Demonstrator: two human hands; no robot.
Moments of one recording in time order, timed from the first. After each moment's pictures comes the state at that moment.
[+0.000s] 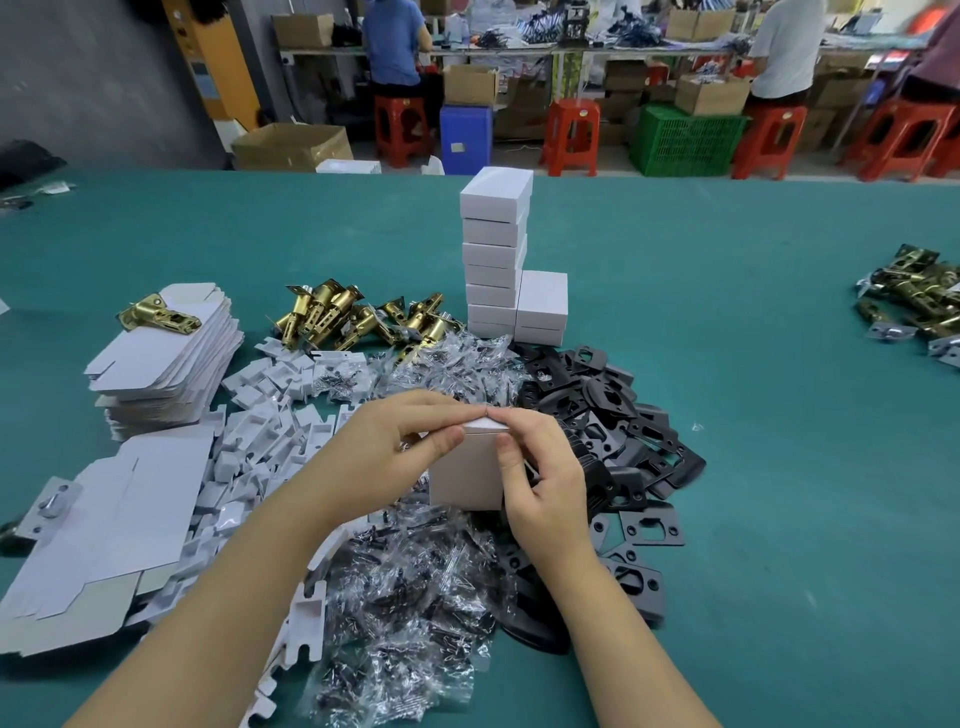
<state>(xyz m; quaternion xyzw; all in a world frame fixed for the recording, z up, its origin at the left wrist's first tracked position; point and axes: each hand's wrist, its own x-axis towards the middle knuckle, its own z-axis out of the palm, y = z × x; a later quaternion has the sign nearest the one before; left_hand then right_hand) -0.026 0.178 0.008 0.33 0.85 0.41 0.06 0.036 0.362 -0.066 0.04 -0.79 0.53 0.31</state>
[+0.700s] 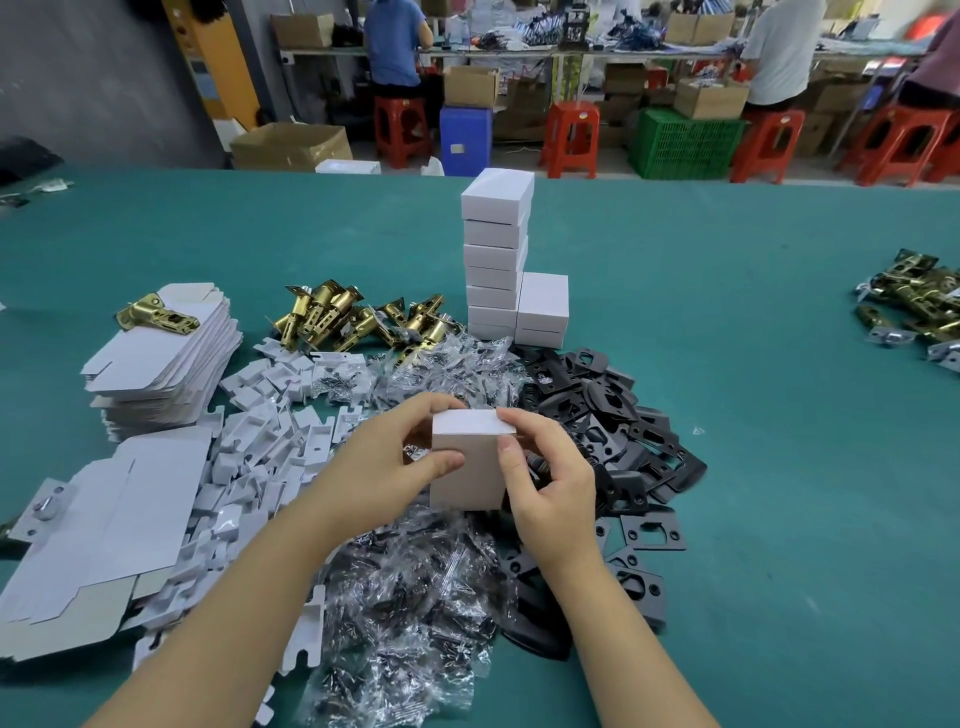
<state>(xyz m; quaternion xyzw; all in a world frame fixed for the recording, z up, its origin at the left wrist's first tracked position) -0.015 0.181 0.001 0.25 0.85 0.46 0.08 0.040 0.361 -0.057 0.01 -0.76 0.56 0.32</state>
